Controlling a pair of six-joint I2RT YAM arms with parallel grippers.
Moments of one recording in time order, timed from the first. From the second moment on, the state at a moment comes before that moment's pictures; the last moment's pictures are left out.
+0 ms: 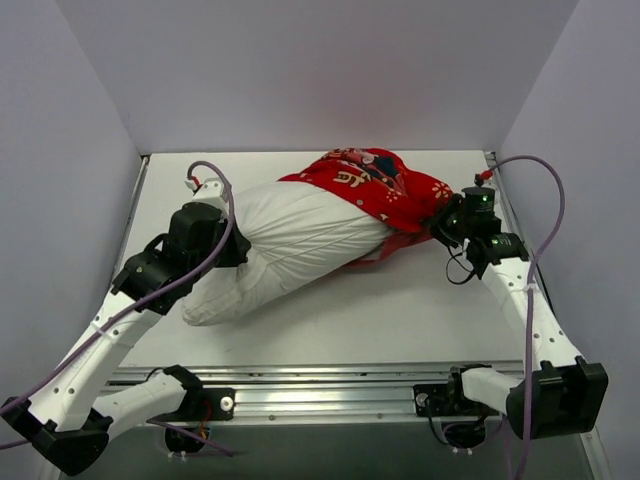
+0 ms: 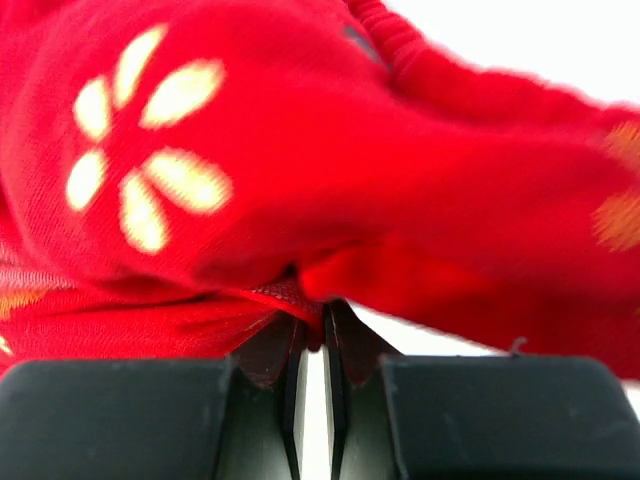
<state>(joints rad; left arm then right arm) -0.60 1.03 1.25 -0.79 -0.25 -0.51 0.12 1.17 0.99 -0.44 0.02 0.70</state>
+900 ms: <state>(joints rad) -0.44 1.10 1.43 -0.99 0.03 -0.48 0.45 1.30 1.35 -0.50 0.06 0.44</state>
